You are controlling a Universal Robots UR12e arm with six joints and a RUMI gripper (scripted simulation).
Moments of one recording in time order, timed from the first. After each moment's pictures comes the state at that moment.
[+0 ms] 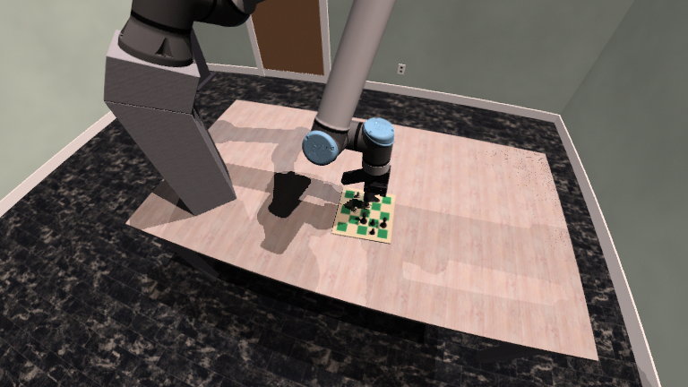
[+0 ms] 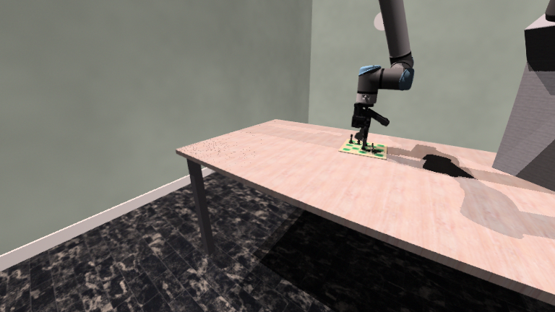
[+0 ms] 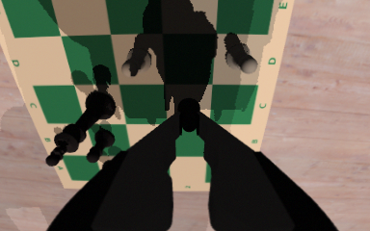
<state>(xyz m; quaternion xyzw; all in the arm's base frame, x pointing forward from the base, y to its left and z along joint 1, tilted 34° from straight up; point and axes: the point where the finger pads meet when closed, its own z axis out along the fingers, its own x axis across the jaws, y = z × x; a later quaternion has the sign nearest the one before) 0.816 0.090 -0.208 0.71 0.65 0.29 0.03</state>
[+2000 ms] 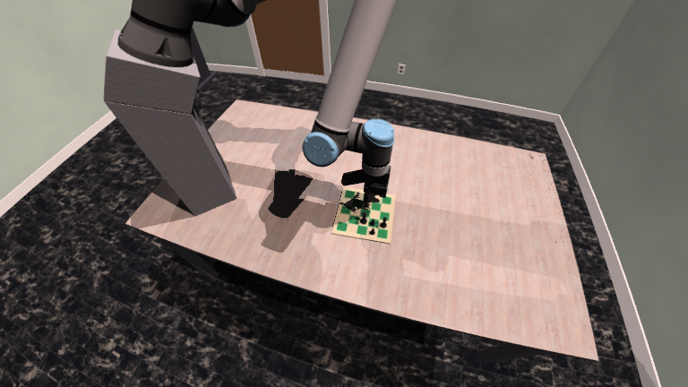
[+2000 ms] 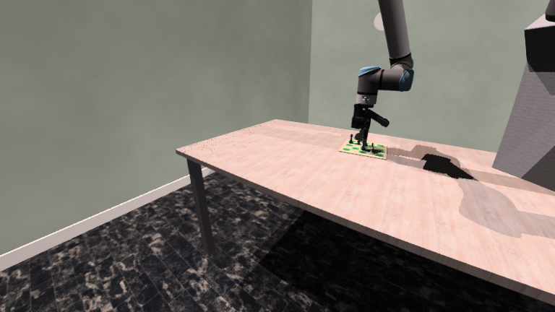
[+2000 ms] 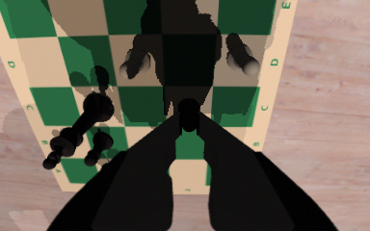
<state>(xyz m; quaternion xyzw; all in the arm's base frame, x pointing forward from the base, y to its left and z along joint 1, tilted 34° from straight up) 0.818 0.091 -0.212 0.71 0.65 0.29 0.03</state>
